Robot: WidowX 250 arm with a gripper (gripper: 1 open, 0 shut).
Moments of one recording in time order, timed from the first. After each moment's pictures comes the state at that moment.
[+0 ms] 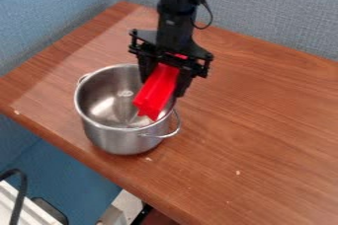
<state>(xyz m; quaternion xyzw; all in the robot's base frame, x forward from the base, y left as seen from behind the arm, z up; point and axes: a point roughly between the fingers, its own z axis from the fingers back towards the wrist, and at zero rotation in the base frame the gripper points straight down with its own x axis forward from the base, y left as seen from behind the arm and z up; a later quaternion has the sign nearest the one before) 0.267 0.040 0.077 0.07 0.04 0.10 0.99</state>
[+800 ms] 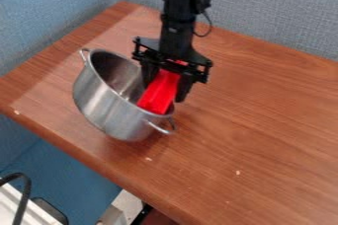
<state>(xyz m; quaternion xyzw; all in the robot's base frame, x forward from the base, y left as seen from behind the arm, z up) 0.279 0.037 0.057 0.07 0.06 0.08 0.99</state>
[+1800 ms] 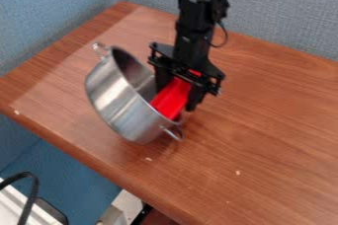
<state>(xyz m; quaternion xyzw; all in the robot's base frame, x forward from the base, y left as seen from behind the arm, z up) 0.278 0.017 0.048 0.07 0.06 0.00 1.00</state>
